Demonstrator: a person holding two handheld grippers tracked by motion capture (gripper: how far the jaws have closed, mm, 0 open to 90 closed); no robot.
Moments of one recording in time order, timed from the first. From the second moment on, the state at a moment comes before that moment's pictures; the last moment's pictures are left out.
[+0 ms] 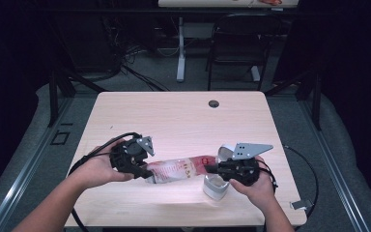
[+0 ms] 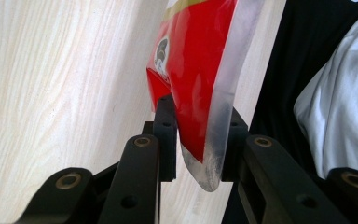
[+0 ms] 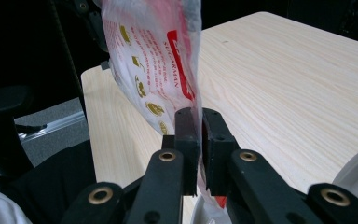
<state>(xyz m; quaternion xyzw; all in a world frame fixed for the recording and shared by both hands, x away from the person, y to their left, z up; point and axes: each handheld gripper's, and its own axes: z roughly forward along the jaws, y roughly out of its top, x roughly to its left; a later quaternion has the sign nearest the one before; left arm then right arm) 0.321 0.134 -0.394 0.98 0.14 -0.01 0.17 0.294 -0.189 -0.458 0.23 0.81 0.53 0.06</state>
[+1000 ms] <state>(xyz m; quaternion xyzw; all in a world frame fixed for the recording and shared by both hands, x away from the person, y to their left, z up) 0.322 0.131 -0.380 0.97 0.14 0.00 0.18 0.295 -0.192 -0.462 0.24 0.81 0.53 0.05</state>
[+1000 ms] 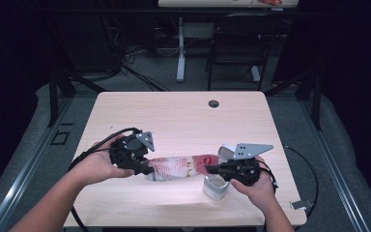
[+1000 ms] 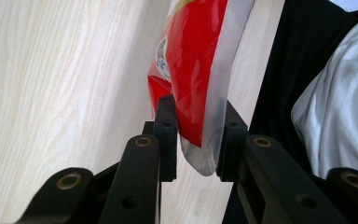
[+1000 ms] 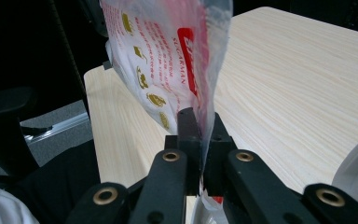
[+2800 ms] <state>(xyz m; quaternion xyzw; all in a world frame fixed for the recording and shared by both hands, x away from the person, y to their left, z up) 0.325 0.119 -0.348 0.97 0.12 0.02 0.23 0.300 -0.203 -0.471 0.25 0.80 0.54 0.04</state>
